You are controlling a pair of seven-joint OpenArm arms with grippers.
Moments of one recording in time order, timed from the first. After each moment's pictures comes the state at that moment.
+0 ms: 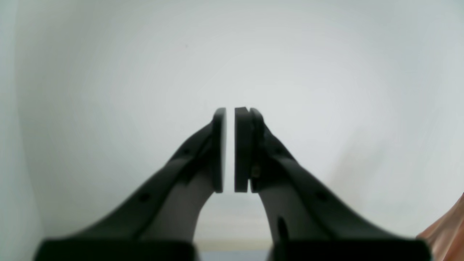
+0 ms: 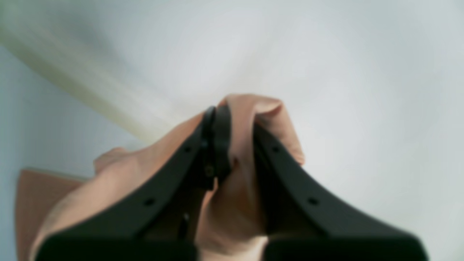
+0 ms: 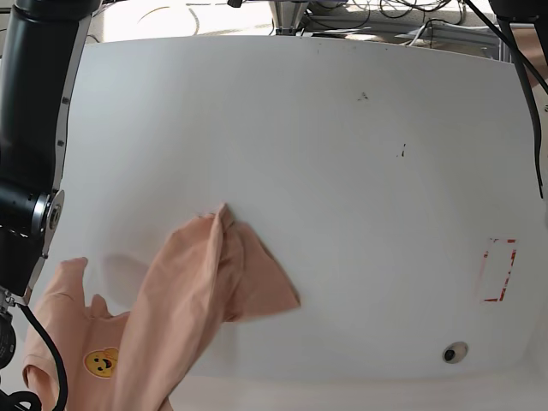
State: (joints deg) left arm -79.3 -31.0 -22.8 69.1 -41.0 -22.3 60.8; right arm 74.1 25.6 -3.5 73.2 22.9 39.6 -63.3
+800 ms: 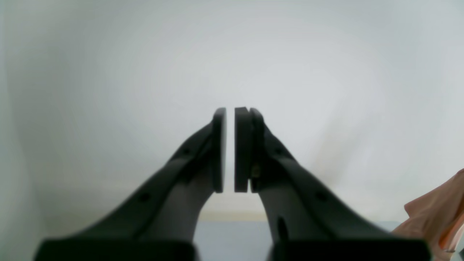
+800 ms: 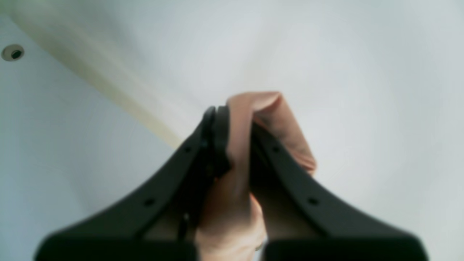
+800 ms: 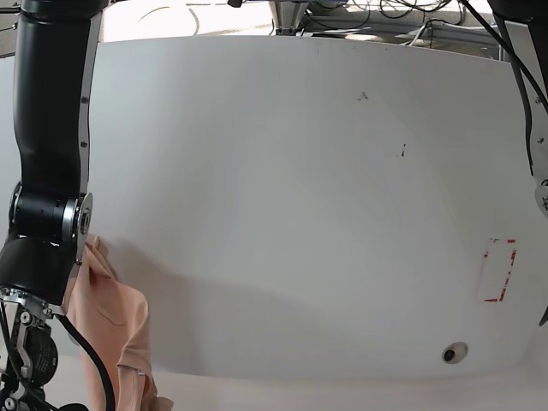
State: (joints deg) left arm -71.8 -32.6 -23.2 69.1 -44.8 -22.4 61.0; right arm 74.9 17.9 -5.8 74.6 21.6 39.7 -64.6
